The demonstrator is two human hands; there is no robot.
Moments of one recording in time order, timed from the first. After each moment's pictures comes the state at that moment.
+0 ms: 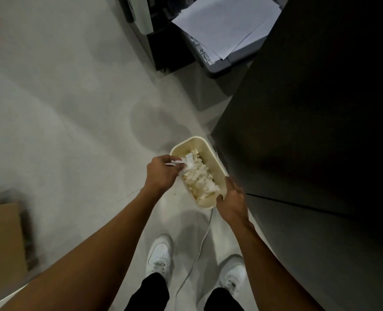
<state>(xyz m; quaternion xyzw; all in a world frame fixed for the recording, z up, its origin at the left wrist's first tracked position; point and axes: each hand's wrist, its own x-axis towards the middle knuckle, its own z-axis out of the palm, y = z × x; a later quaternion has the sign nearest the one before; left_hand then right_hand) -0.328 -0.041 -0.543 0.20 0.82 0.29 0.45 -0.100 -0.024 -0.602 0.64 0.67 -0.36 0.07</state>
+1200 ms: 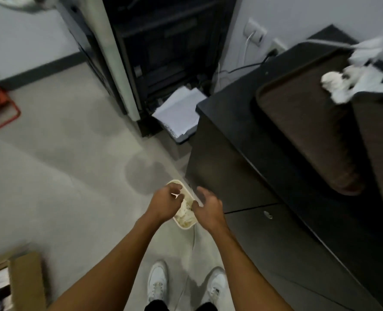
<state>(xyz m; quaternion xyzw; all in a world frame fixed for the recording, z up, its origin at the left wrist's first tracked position) -0.286 -0.045 -0.264 0.43 0.76 0.21 0.45 -0.122 -0.022 -0.273 0.66 0.59 -0.46 -0.06</state>
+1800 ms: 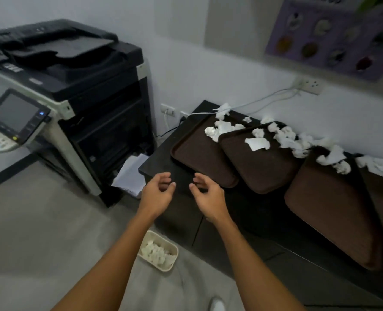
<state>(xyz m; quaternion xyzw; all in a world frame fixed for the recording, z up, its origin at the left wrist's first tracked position) -0.209 -0.018 -0.006 0.54 0.63 0.38 0.40 -0.034 -0.038 -0.005 0.66 0.53 -0.37 -0.39</state>
